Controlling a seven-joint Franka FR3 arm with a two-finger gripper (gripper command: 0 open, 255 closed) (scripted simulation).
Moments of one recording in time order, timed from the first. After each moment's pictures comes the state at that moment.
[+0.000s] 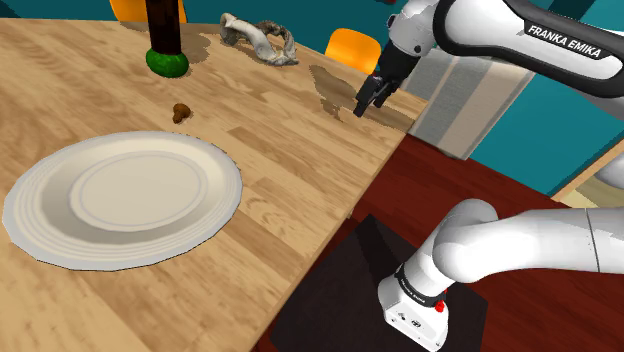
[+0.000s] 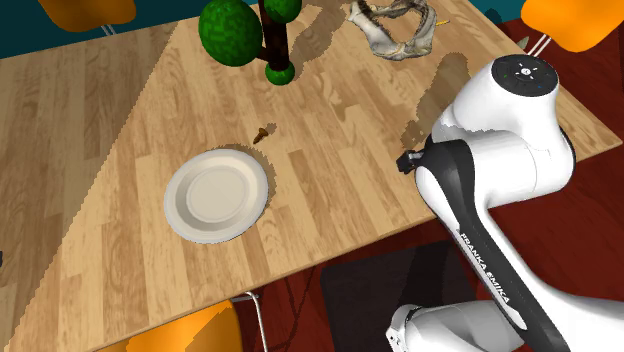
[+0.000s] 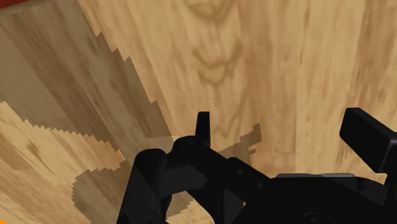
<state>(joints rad) -0.02 -0.77 0.05 -2.29 -0.06 1.70 0.04</state>
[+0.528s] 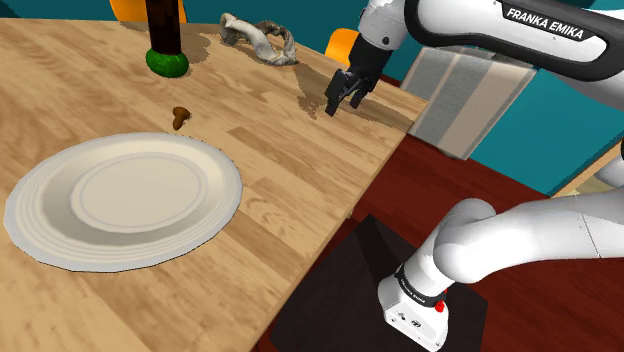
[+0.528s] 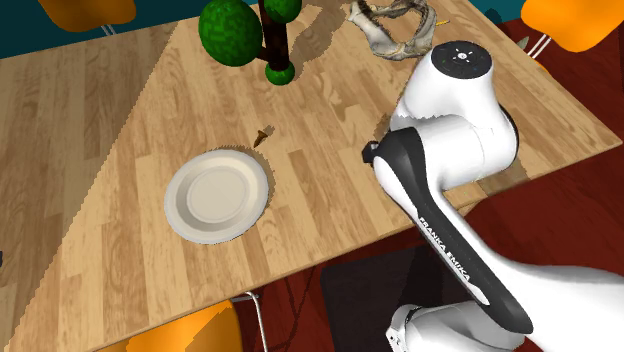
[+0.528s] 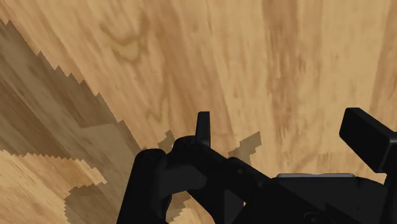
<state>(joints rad) 0.00 -0.63 0.16 -2.20 0.01 1.72 0.20</state>
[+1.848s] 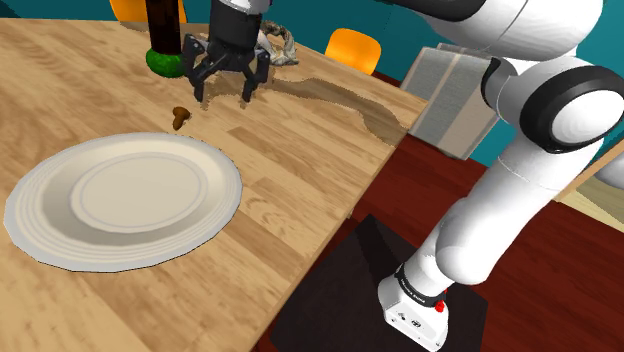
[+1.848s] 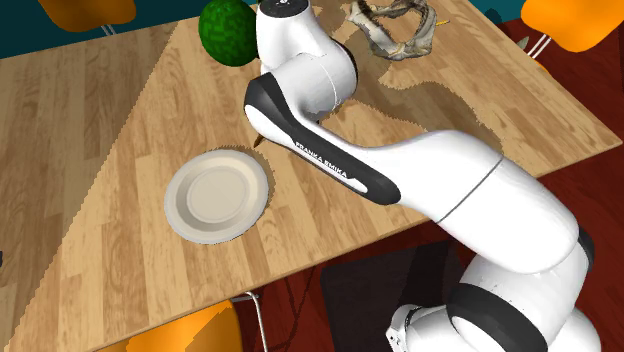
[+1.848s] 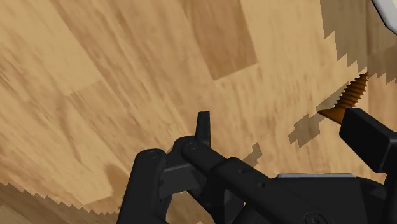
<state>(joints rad) 0.06 0.04 0.47 -1.54 -0.02 1.69 0.74</state>
